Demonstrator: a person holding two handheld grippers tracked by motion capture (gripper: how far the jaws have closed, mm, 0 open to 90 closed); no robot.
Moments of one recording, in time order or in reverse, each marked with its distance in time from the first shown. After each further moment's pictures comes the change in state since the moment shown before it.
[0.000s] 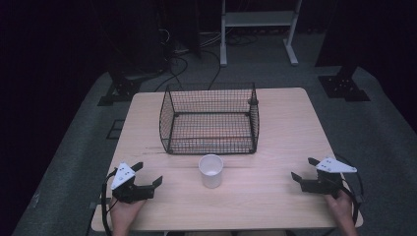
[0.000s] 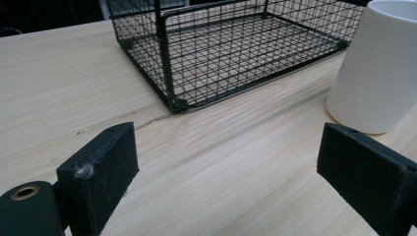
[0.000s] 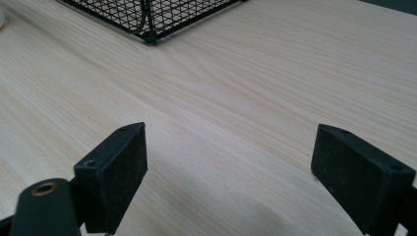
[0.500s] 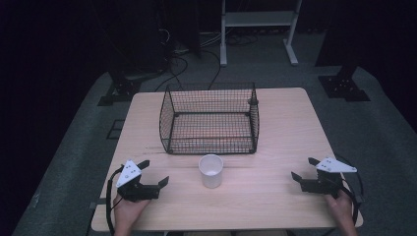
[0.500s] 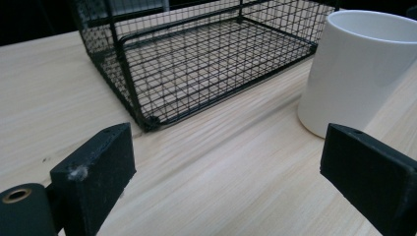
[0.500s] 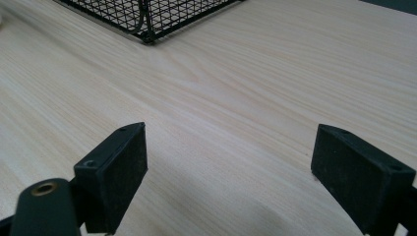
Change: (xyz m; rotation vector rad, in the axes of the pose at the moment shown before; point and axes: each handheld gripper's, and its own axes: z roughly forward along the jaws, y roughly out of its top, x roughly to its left) left arm -0.013 0.017 0.006 0.014 -0.072 0.053; right arm 0.000 0.000 0.000 0.003 -0.006 0.006
